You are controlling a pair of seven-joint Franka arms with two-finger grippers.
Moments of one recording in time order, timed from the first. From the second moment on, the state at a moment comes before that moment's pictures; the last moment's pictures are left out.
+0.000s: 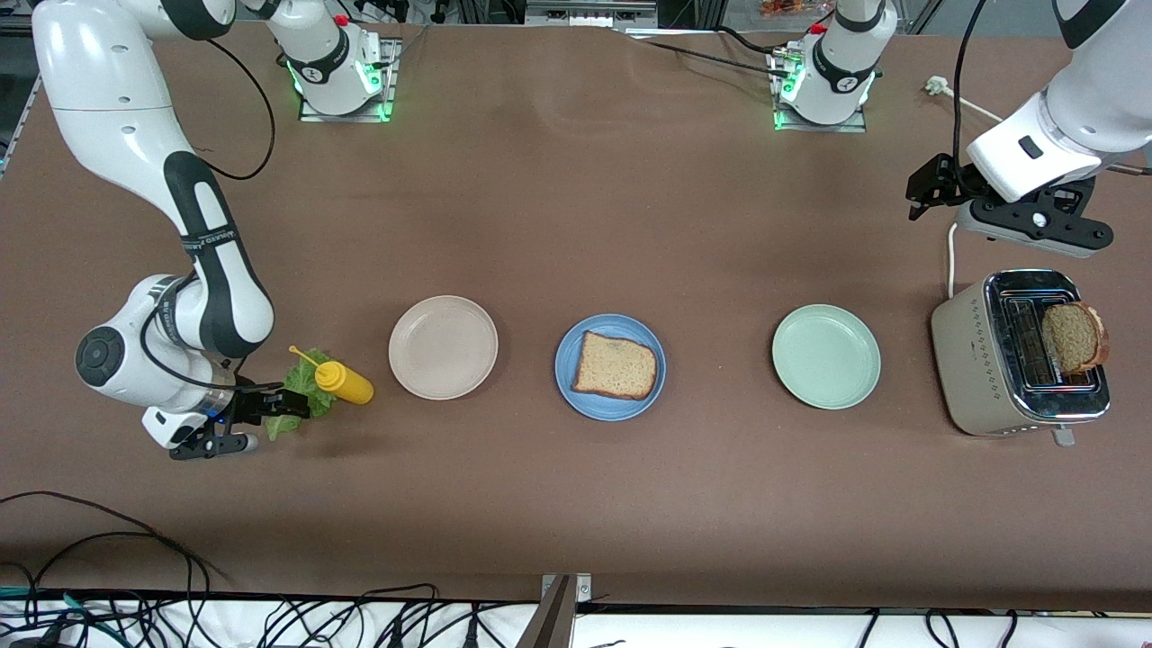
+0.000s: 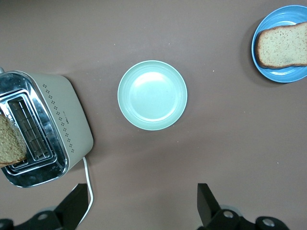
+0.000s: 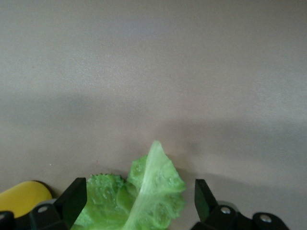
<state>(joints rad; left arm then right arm) -0.01 -0.03 -0.12 -1.70 0.03 1.61 0.15 0.00 0.78 -0.02 -1.54 0.21 2.37 -0.29</state>
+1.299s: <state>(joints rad) -0.01 -0.03 -0.12 -1.70 0.03 1.61 0.15 -0.05 0.72 -0.01 -1.32 0.25 1.94 -0.43</state>
